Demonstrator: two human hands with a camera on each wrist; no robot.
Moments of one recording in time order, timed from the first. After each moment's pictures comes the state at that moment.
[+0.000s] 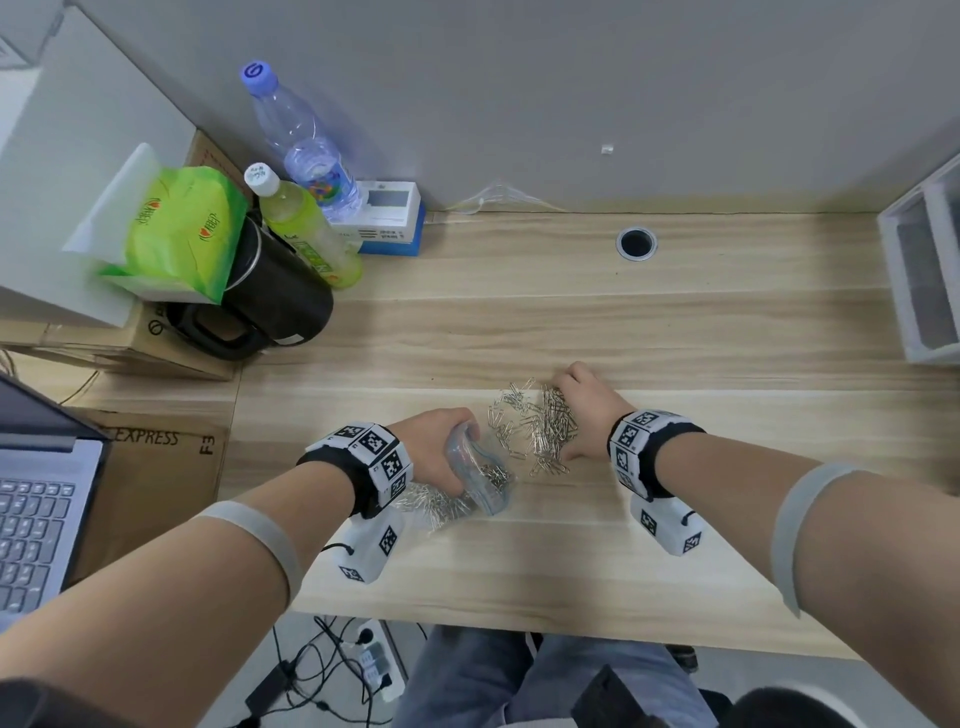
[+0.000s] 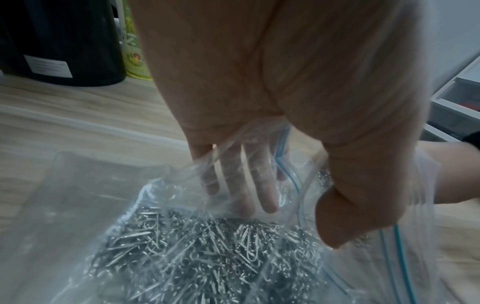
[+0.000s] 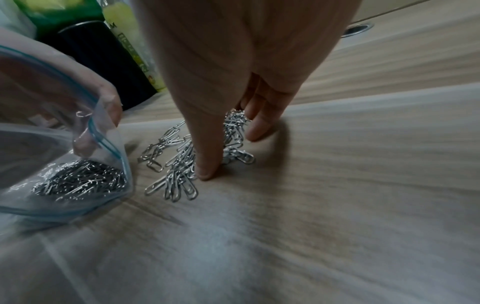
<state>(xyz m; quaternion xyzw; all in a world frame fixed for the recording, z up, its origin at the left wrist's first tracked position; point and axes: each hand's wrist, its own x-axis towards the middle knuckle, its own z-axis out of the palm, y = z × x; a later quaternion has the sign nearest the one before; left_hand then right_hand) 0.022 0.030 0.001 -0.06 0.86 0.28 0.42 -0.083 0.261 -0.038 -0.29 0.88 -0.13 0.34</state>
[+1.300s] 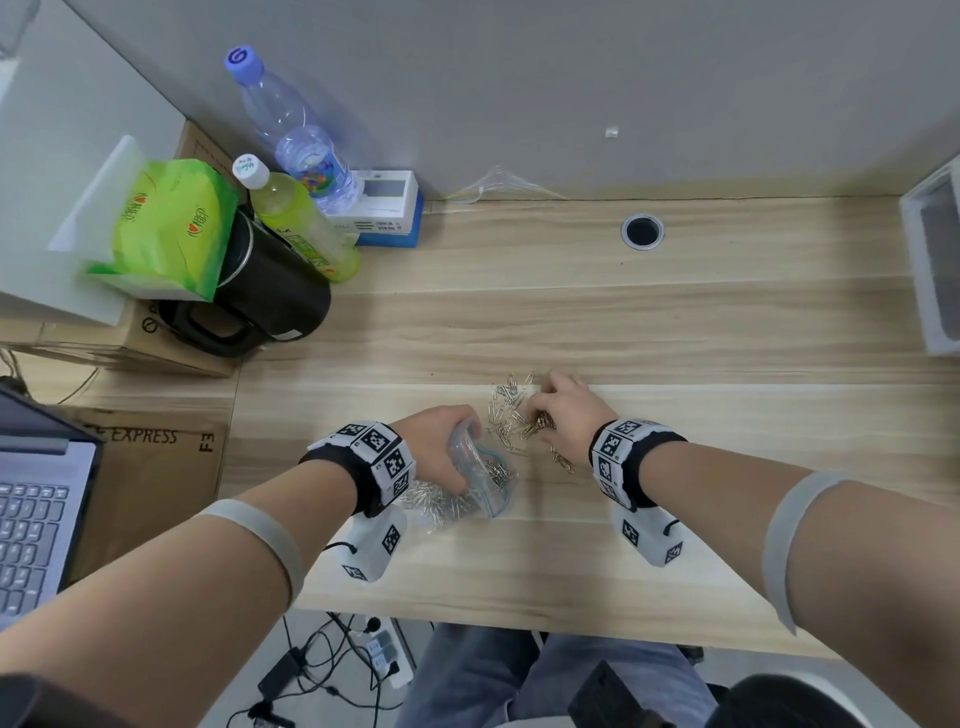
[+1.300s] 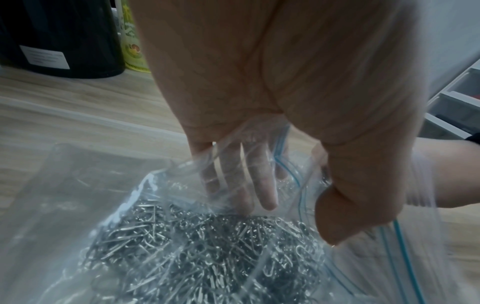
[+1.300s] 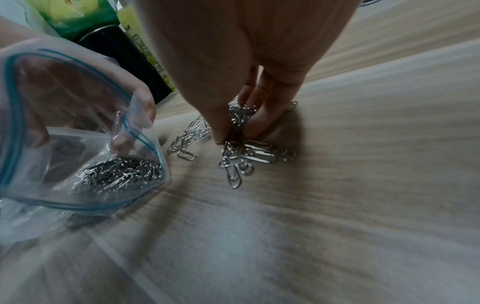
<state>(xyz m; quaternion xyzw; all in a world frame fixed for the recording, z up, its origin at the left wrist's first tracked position) 0.020 0.029 -0.010 -0.07 0.86 0.28 0.43 -0.068 0.246 -0.048 -0.31 0.86 -0.19 0.34</state>
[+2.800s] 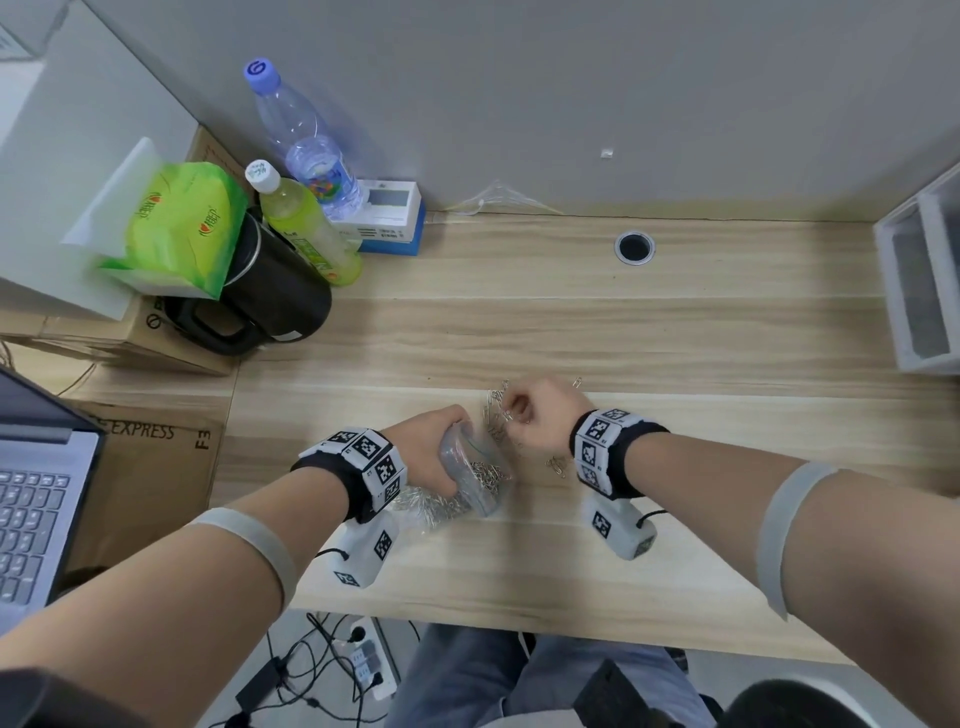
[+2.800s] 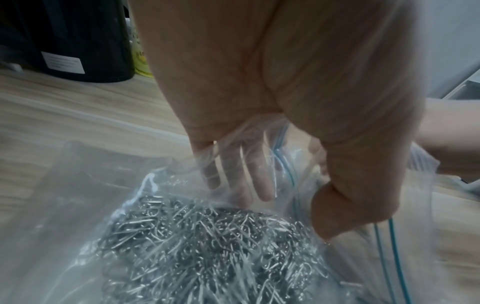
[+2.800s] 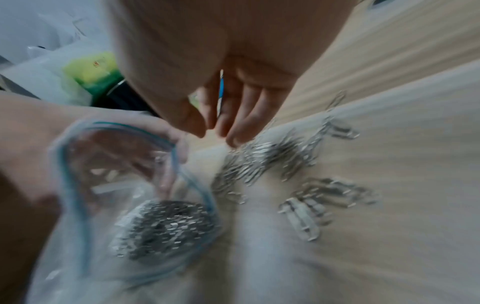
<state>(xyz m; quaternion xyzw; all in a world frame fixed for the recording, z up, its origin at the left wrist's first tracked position) 0.029 0.032 0.000 -0.09 0.84 0.35 0.40 -0.072 0.224 -0.012 -0.27 0.85 -0.27 0.36</state>
